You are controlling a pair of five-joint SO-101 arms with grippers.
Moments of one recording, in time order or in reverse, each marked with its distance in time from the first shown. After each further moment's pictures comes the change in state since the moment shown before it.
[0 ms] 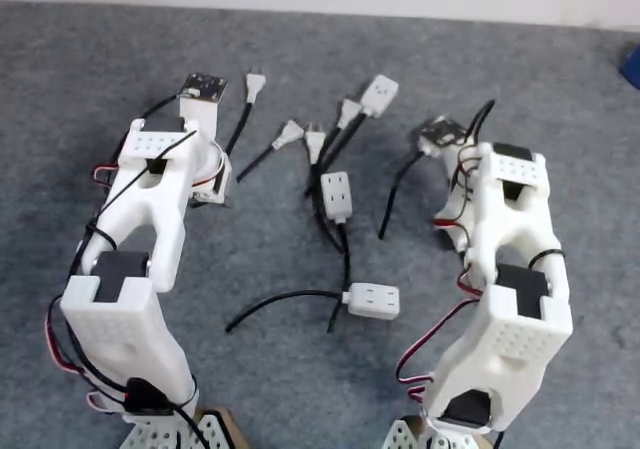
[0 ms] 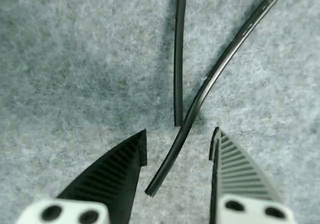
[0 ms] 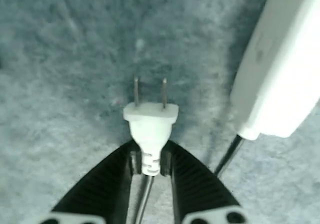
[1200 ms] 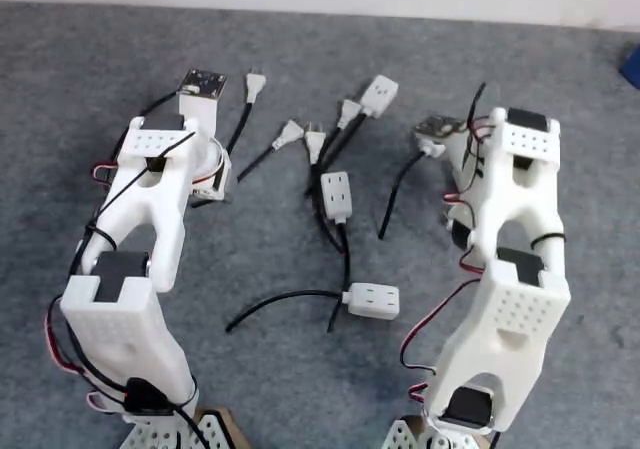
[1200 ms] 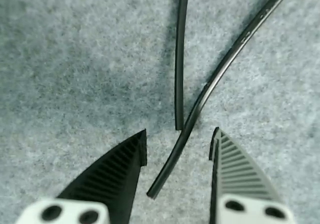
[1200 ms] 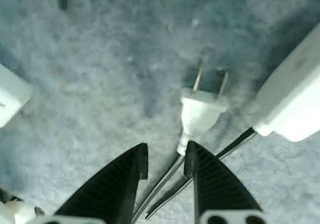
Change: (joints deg) left arm -0.1 0.0 -1.1 0.0 0.0; right arm 2.0 9.7 -21.2 22.3 17.0
